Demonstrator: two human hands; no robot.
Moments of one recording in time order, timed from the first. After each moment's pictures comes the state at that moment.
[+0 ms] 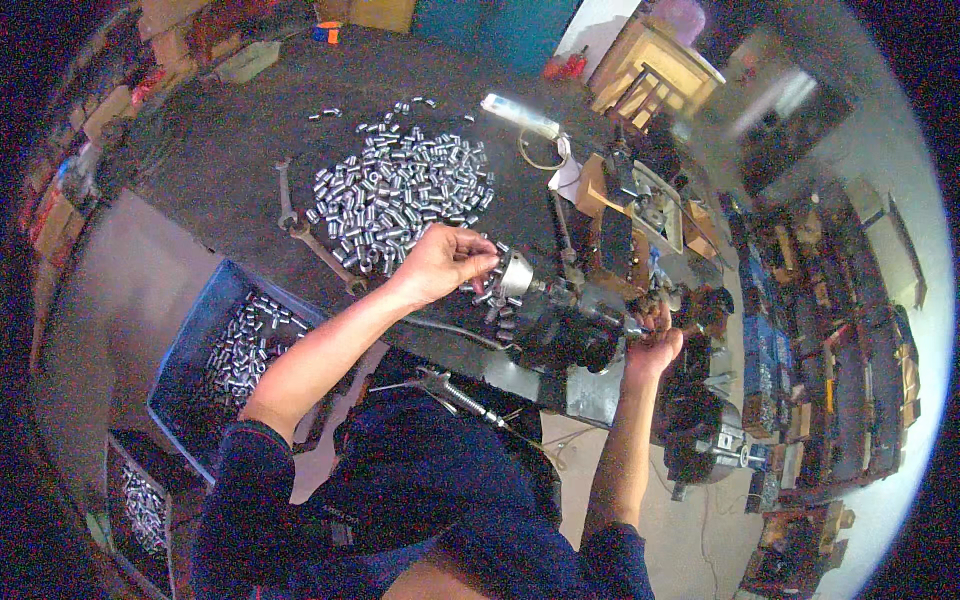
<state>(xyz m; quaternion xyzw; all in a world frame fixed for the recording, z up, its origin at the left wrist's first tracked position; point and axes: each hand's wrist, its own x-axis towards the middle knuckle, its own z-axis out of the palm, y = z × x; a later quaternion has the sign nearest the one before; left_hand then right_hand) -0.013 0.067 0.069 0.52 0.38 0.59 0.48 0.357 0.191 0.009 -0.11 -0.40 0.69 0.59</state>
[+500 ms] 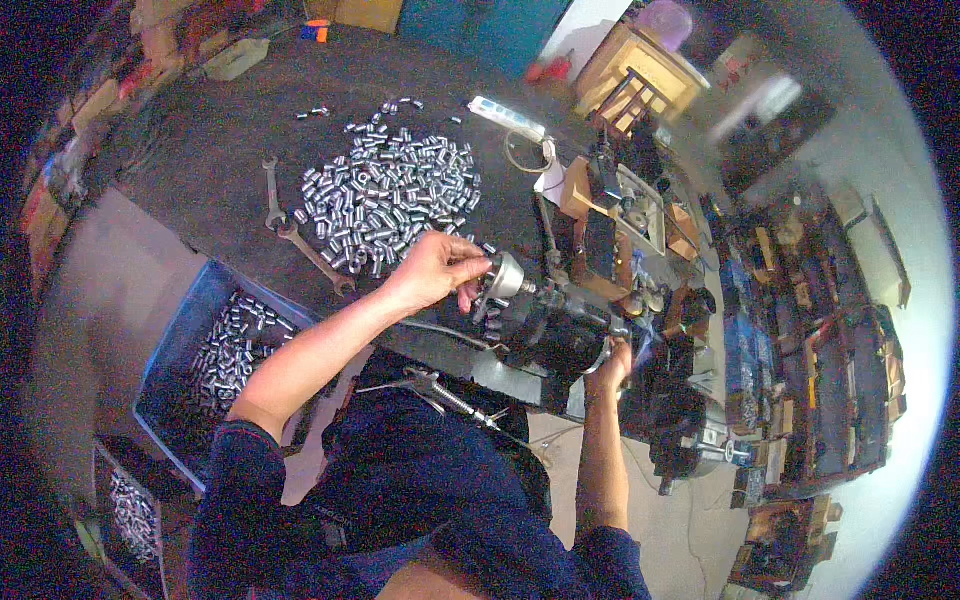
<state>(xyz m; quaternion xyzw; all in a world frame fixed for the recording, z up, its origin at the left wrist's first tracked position) -0.012 0.060 0.073 0.50 0.40 0.55 0.53 0.308 0.148 -0.008 -0.38 -0.24 0.64 0.62</state>
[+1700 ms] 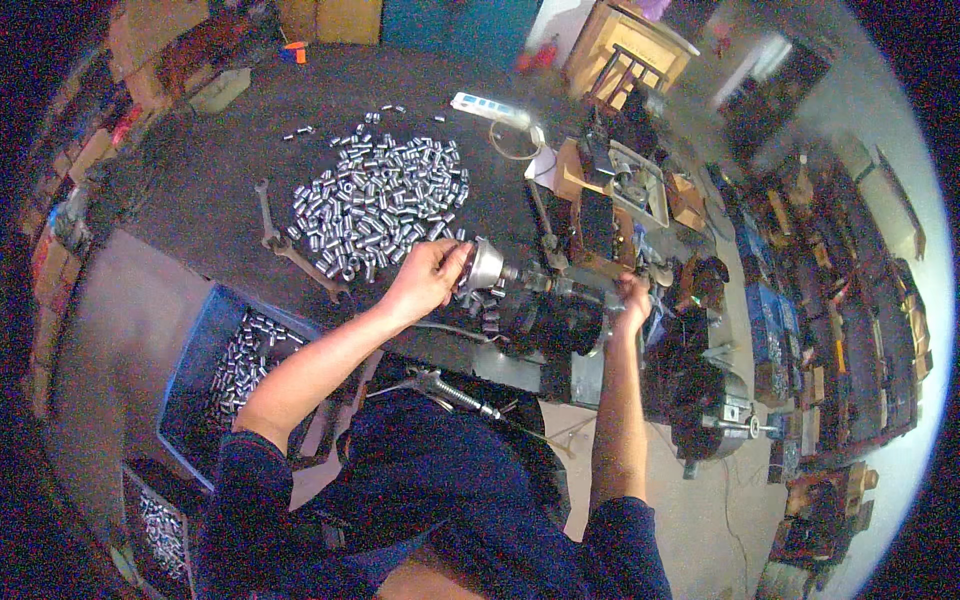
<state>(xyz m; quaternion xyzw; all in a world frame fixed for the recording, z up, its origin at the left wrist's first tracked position) 0.007 0.071 0.050 0.59 0.53 0.53 0.31 0.330 0.231 -0.019 -0.44 -0.41 0.46 0.66</state>
